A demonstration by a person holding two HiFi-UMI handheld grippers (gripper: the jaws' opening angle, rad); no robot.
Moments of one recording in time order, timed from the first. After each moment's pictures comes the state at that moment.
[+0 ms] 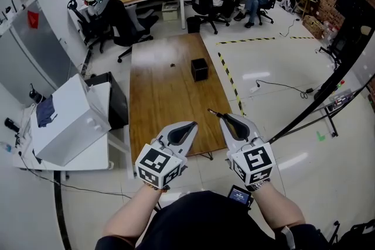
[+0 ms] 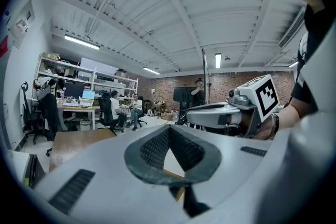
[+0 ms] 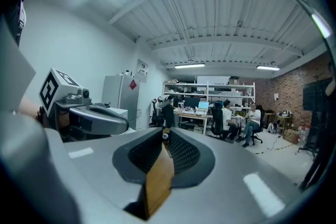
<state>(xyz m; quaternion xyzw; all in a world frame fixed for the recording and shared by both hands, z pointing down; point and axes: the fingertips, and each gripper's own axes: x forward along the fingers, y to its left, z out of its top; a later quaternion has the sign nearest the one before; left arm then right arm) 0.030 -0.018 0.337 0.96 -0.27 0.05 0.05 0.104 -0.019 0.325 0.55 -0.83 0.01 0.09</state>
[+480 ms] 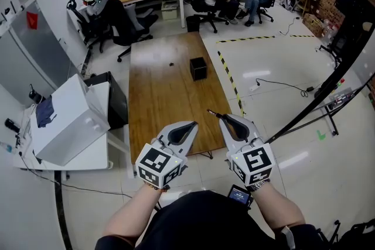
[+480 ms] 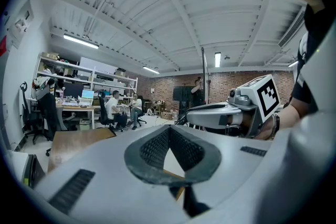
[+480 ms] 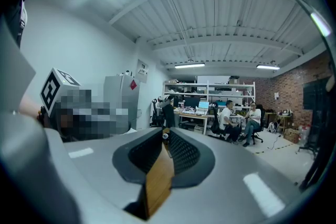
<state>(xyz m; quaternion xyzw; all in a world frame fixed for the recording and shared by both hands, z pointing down) 0.041 -0.017 0.339 0.96 -0.26 0.05 0.05 0.111 -0.016 0.328 0.55 -0.83 0.01 0.08</state>
